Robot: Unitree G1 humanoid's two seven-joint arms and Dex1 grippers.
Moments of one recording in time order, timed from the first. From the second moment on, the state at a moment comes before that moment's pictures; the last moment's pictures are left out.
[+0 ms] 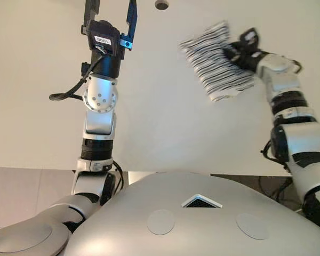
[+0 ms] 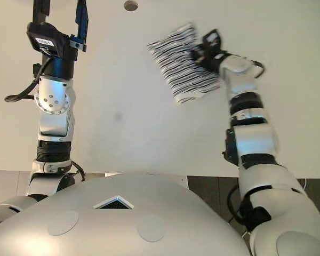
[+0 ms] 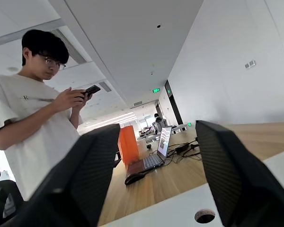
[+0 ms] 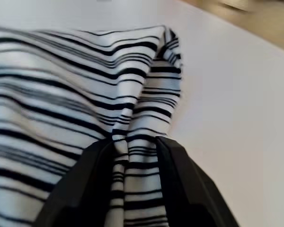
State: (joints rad) left arm -0.10 0.14 -0.07 -0.10 0.13 -0.38 -0.05; right arm -0.62 -0.50 0.07 1.09 0.04 -0.04 0.51
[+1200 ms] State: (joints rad) left arm 0.07 0.08 -0.04 0.08 0.21 -0.73 0.08; right arm 0.14 -0.08 0.24 0.00 -0.12 -0.62 0.01
